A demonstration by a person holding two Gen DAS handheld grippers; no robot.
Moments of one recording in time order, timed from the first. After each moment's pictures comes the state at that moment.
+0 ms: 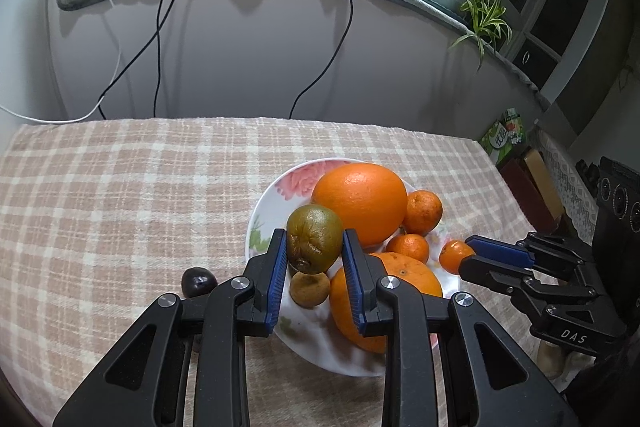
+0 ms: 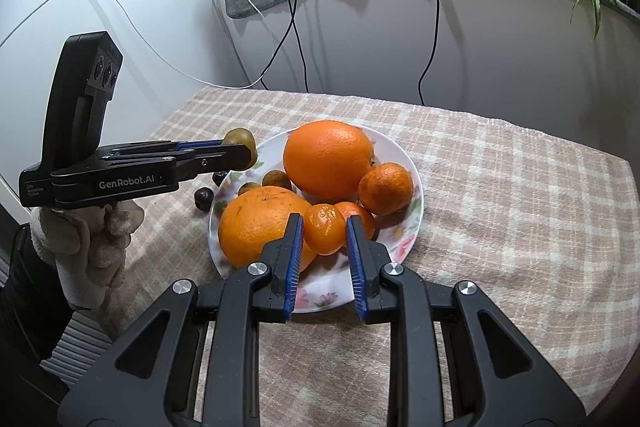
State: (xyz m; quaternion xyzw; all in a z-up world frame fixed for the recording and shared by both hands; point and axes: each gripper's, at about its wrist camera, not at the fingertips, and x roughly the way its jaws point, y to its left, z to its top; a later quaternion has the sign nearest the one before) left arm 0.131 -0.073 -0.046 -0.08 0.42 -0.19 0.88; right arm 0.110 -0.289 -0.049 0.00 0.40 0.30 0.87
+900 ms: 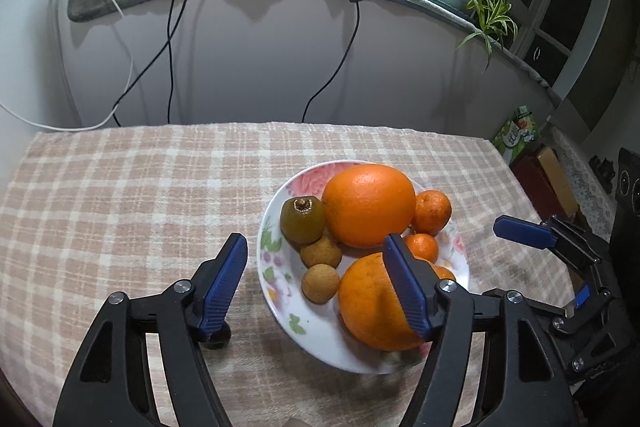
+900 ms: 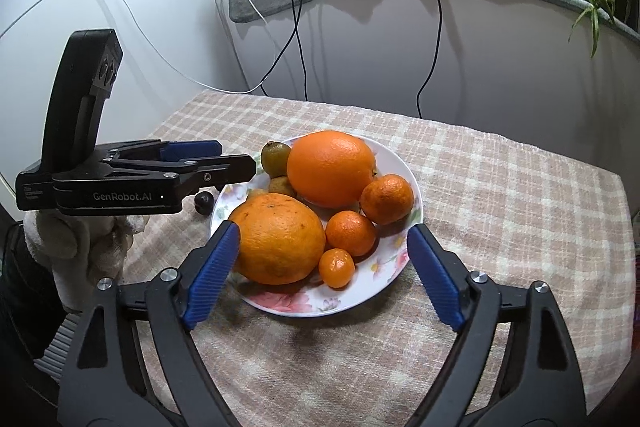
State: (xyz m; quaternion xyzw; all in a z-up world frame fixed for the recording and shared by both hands) left arm 0.125 -0.076 -0.042 -0.06 0.41 -0.16 0.90; right arm 0.103 -0.282 -0.040 -0.02 0.38 0.29 0.88
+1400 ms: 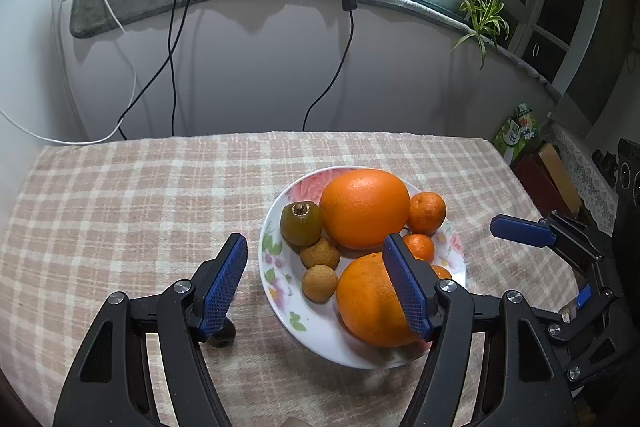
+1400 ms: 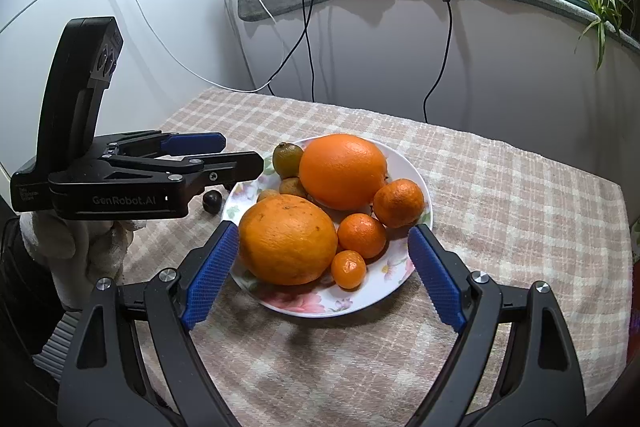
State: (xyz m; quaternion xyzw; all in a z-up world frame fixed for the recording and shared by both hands) left arm 0.118 -0.077 -0.034 -0.04 0.40 -0.16 0.90; right arm 0.099 -0.275 -0.034 -0.03 0.38 0.30 0.88
